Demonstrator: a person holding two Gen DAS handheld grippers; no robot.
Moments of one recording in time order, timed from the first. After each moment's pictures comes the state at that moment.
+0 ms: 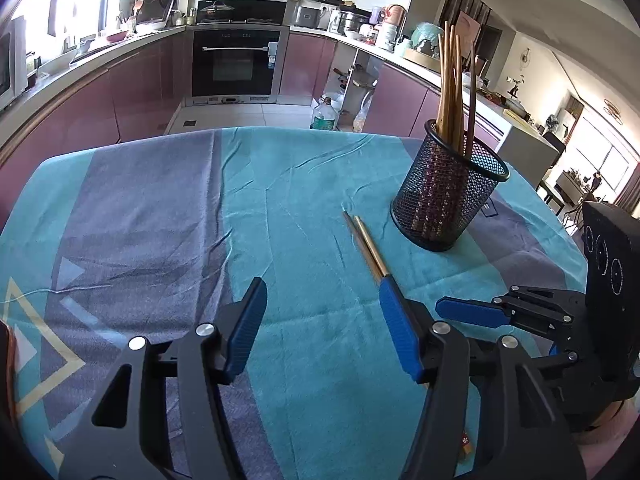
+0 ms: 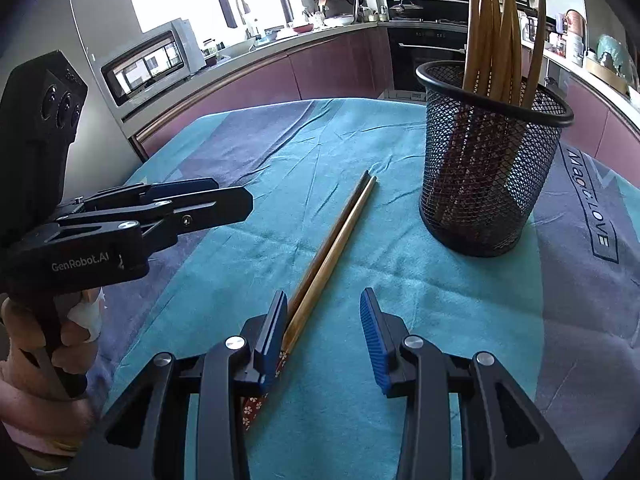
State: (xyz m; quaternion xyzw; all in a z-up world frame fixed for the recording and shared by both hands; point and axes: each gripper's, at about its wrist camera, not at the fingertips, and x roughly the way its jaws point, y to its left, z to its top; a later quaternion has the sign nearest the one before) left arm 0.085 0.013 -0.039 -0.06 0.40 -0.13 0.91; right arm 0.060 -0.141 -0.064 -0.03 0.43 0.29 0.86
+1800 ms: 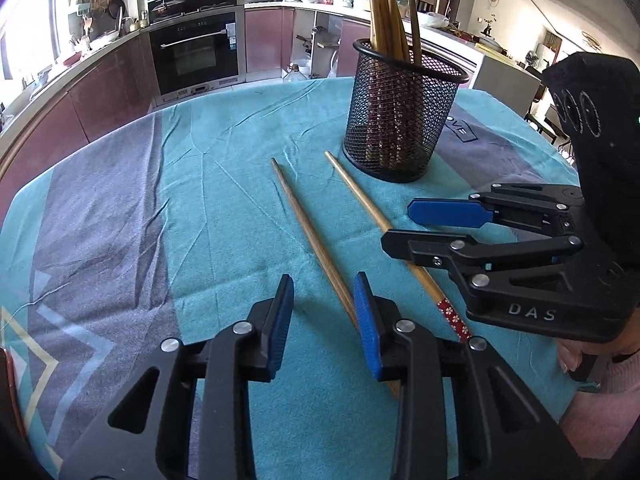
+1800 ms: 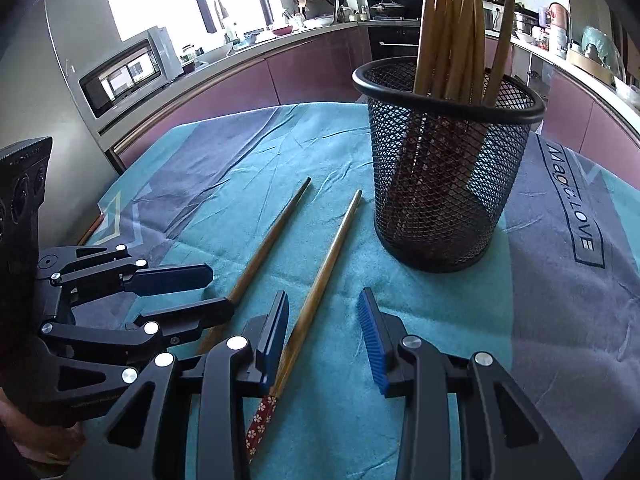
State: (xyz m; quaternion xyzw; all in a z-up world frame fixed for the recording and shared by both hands) left arm 0.076 -0.037 -0.070 0.04 0.44 -0.17 0.88; right arm 0.081 -0.153 -0.070 -0.01 0.43 0.27 0.86
